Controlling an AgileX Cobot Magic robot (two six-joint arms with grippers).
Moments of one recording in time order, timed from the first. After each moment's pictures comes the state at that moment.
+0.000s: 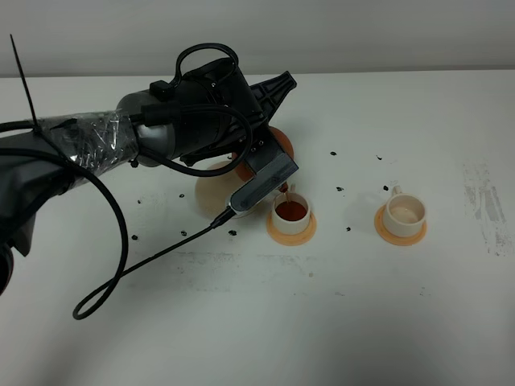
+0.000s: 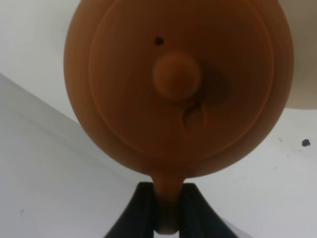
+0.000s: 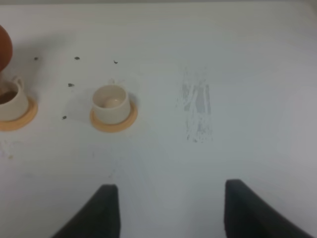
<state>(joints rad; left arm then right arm) -0.69 2.10 -1.60 0.67 0.59 1.42 -0.14 -0.01 -0.50 0.14 1.09 -0.21</state>
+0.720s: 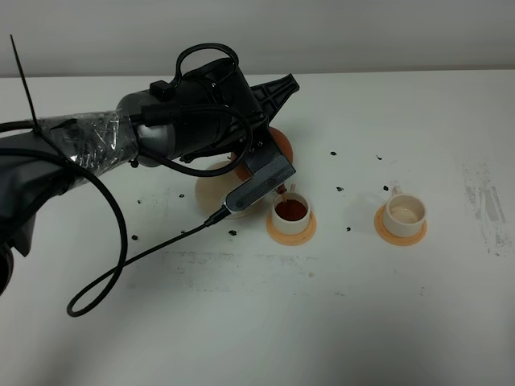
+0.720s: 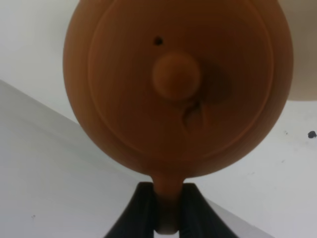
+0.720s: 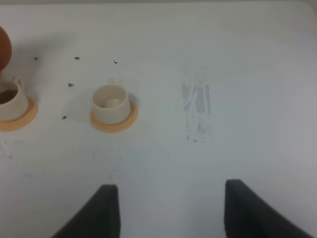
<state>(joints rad) -0.70 2.10 -1.60 0.68 0.58 1.48 -0.14 -0.01 -0.50 0.14 1.09 -0.21</state>
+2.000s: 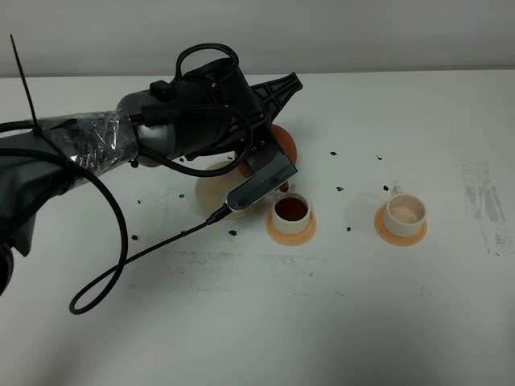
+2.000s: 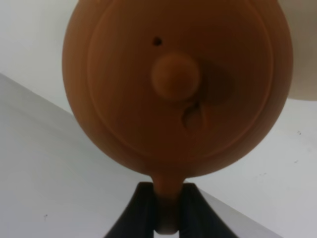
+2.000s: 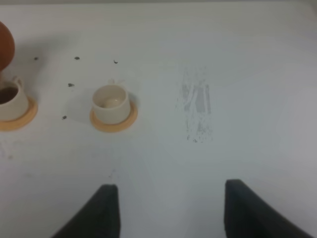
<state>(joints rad) -0.70 2.10 -1.60 0.68 0.56 1.48 -0.14 -0.01 -0.50 0.14 1.09 -0.21</state>
